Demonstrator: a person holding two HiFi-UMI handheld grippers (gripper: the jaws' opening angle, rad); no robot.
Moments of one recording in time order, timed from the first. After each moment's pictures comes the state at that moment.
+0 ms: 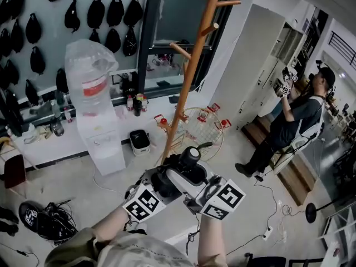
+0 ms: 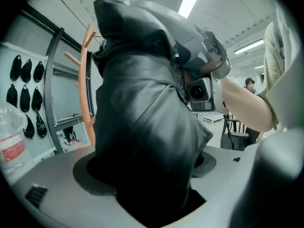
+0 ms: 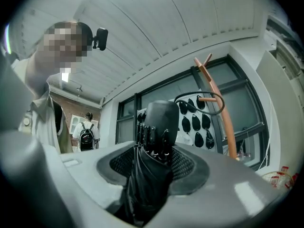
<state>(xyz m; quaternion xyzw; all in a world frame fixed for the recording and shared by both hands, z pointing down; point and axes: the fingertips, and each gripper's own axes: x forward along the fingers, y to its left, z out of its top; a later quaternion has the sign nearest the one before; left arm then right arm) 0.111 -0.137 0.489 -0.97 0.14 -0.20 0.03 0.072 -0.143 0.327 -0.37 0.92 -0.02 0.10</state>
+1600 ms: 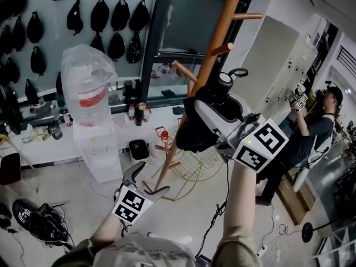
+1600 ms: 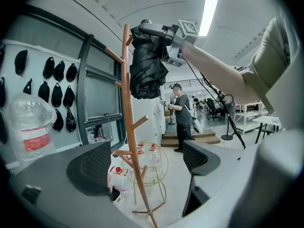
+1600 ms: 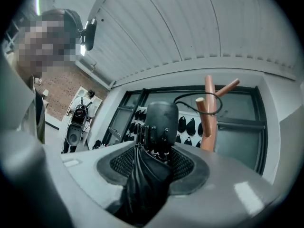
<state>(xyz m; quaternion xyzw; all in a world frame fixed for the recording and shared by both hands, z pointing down) 0.096 -0.275 0.466 -0.94 0.30 -0.15 -0.01 0.145 -0.319 0.145 -0.36 0.92 0.16 0.01</state>
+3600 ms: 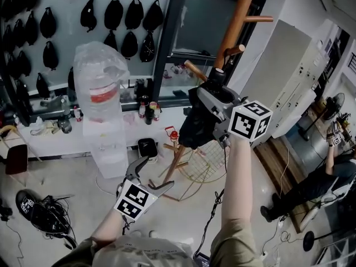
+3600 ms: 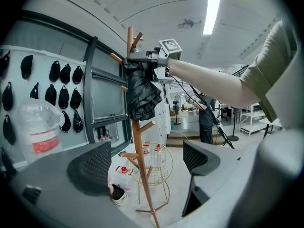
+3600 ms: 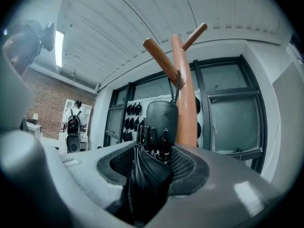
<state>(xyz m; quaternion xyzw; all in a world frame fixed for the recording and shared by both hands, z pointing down) 0.085 -0.281 0.446 -0.93 0.34 -0.15 -0.02 0.161 -0.420 0.191 -0.37 0.93 0.02 0.02</state>
